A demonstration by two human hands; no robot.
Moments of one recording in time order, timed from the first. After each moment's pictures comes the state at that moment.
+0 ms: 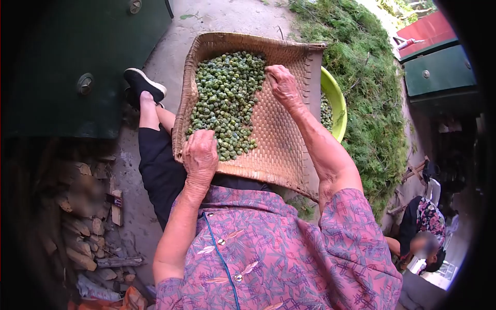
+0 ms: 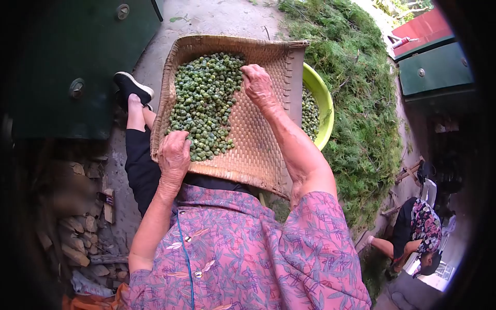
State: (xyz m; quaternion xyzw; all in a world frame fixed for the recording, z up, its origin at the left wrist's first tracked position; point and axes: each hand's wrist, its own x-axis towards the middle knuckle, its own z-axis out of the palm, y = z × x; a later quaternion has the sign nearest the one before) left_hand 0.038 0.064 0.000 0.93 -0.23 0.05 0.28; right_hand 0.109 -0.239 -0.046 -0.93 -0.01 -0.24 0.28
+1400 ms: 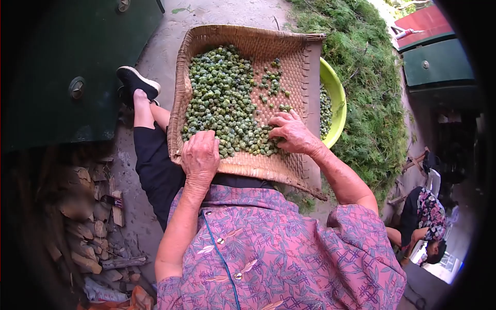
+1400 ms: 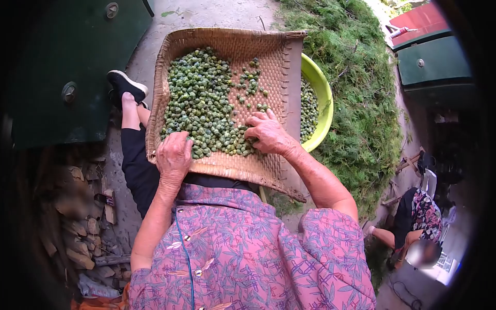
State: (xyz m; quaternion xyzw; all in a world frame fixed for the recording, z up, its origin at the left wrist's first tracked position) left_hand 0.035 0.060 0.003 0.94 -0.25 0.01 0.24; right_hand -0.029 -0.221 -0.010 -0.97 -0.14 0.13 0.17
